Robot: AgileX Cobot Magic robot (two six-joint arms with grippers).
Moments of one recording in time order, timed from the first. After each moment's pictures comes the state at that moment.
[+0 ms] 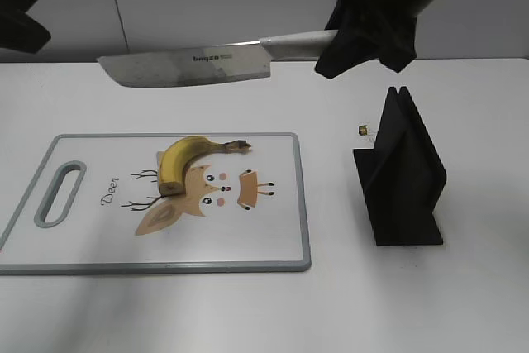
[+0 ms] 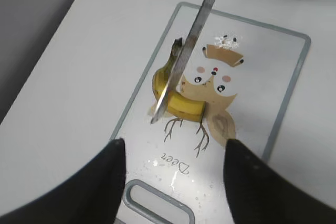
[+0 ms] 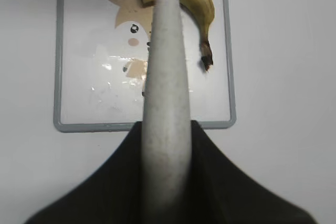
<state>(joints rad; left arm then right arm) -0.15 1.32 -1.25 -0.60 1.07 1.36 0.36 1.80 -1.54 0.57 1.05 -1.36</state>
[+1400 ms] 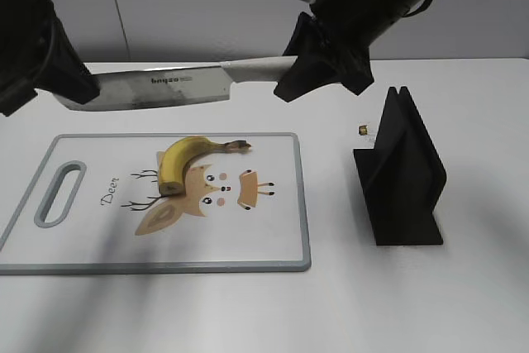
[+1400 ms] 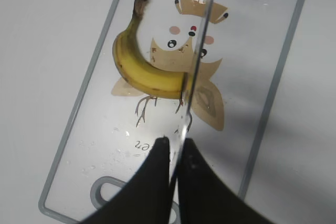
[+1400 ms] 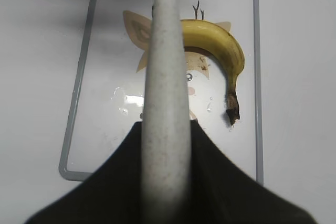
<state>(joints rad) -0.22 1.56 -1.27 -0.49 1.05 1.36 0.37 1.92 -1.56 0.76 1.08 -1.53</state>
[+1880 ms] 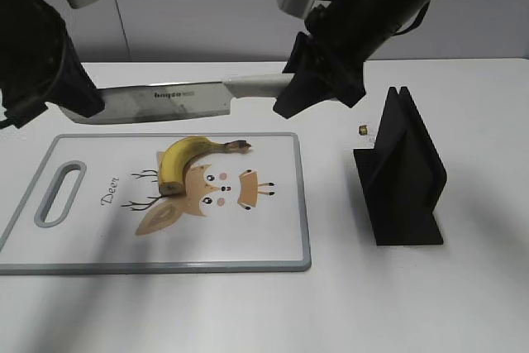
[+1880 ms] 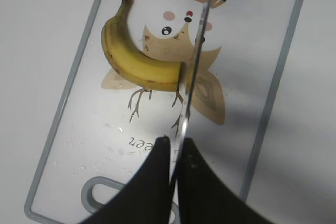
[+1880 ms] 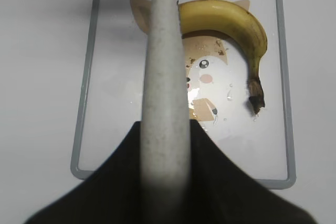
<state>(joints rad) -0.22 1.62 -1.27 -0.48 1.04 1.38 0.37 1.98 -1.56 0.75 1.08 -1.46</state>
